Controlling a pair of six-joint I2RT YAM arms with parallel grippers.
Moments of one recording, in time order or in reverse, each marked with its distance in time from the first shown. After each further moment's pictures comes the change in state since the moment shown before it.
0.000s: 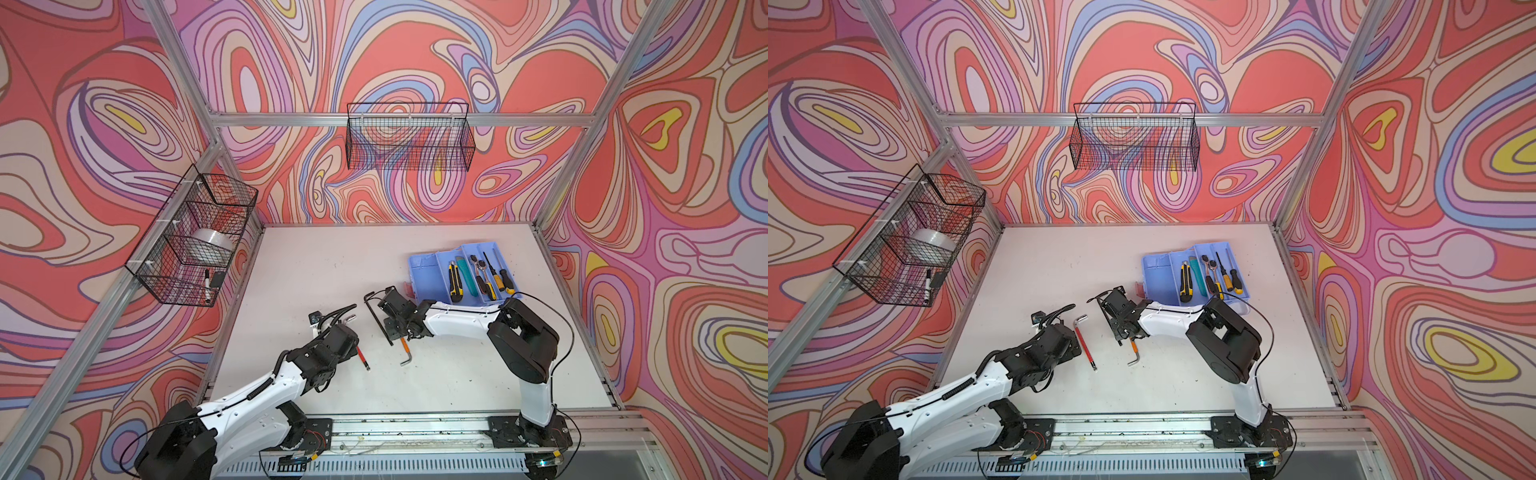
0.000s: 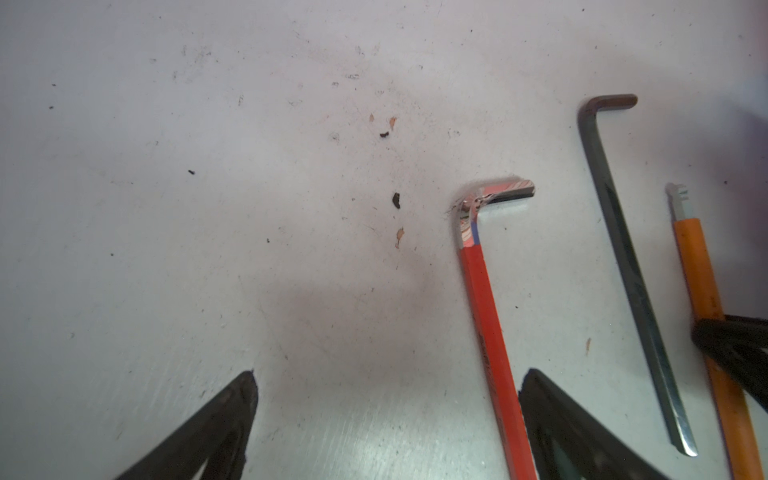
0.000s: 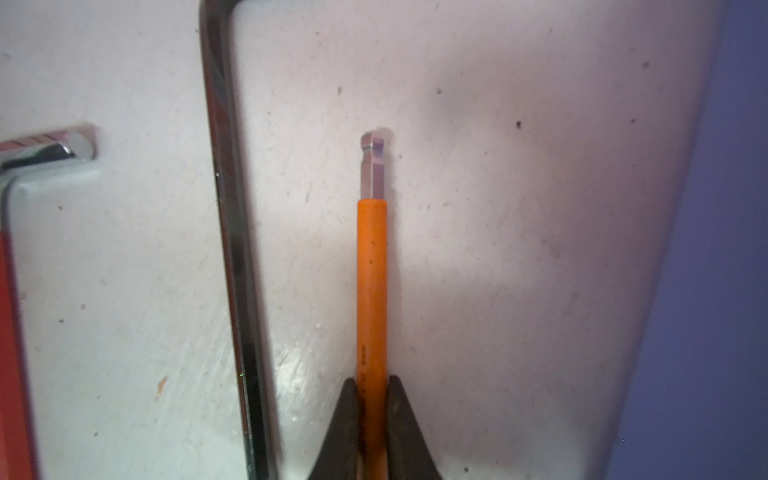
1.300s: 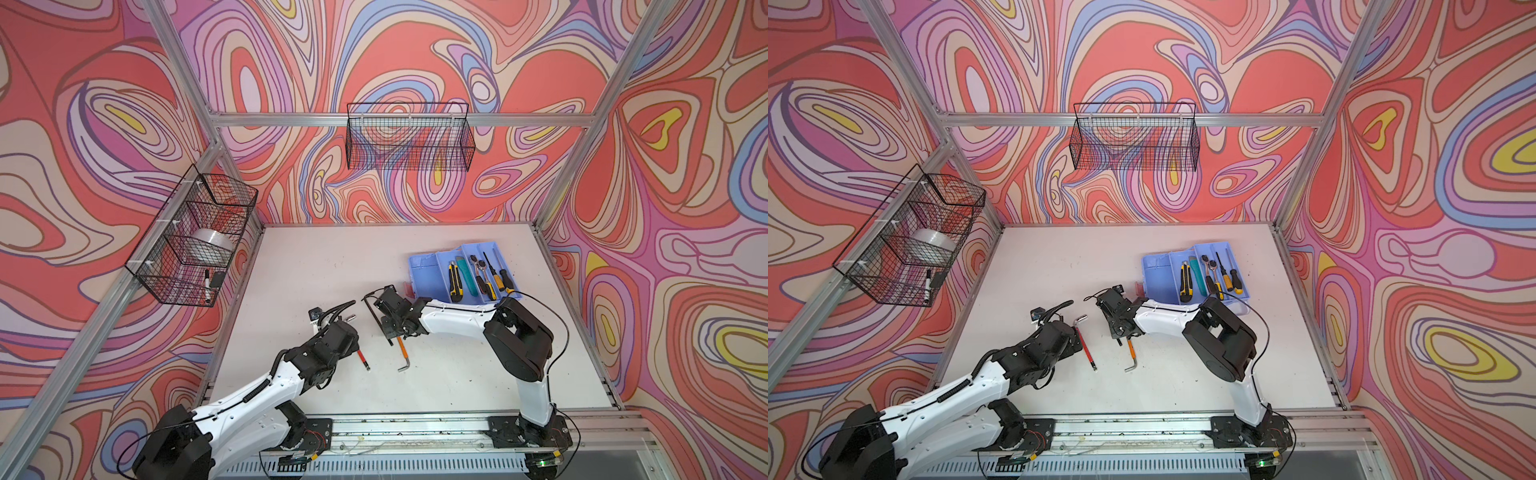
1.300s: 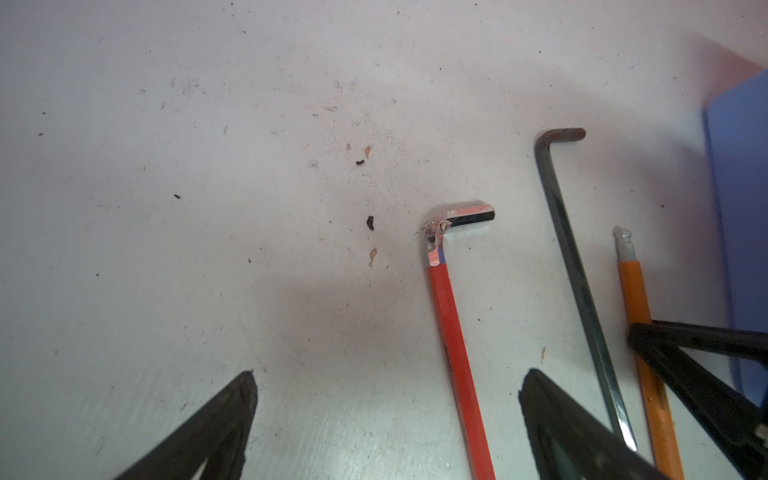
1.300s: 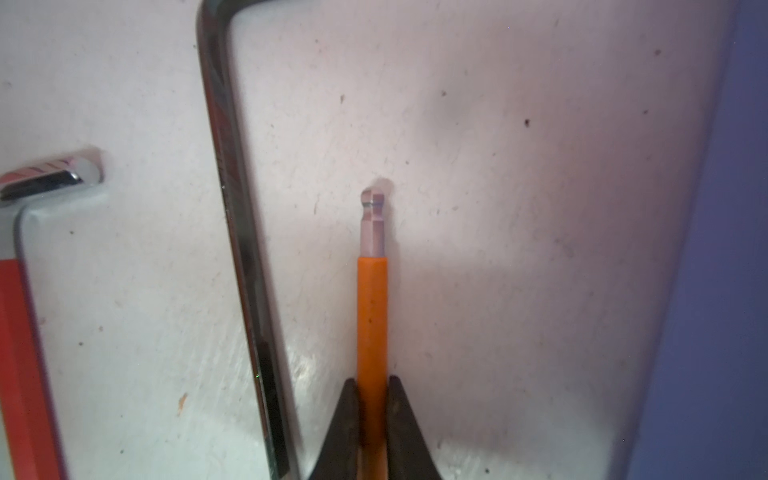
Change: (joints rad) left arm 0.000 -0.022 0.027 0.012 -0.001 0.000; right arm 0.006 0.041 0.081 -0.067 0.011 0.052
